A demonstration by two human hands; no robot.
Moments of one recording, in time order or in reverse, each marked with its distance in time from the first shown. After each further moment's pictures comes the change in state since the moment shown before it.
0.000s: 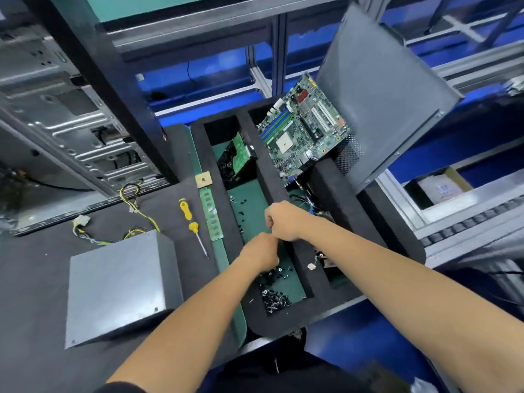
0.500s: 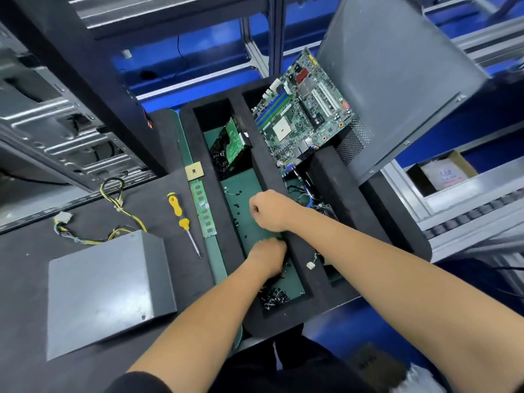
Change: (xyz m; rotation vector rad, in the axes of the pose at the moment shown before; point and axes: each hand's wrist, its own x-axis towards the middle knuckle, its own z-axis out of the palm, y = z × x) left_hand 0.024 0.007 0.032 0.156 -0.098 0.092; right_hand 0.027 -0.003 0.002 0.015 0.030 -0.109
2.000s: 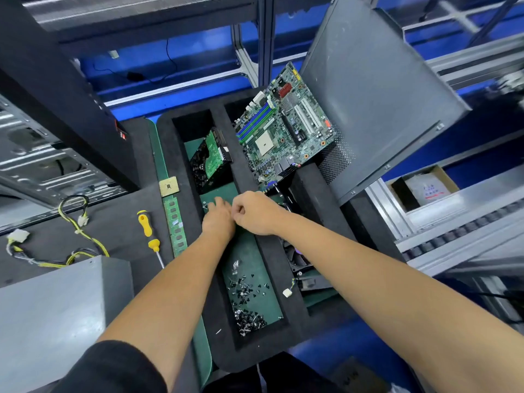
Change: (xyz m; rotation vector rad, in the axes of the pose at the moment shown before) left_hand 0.060 -0.062 -0.070 -0.020 0.188 -0.367; right_hand 0.018 0.028 -0.022 0.272 0.151 -0.030
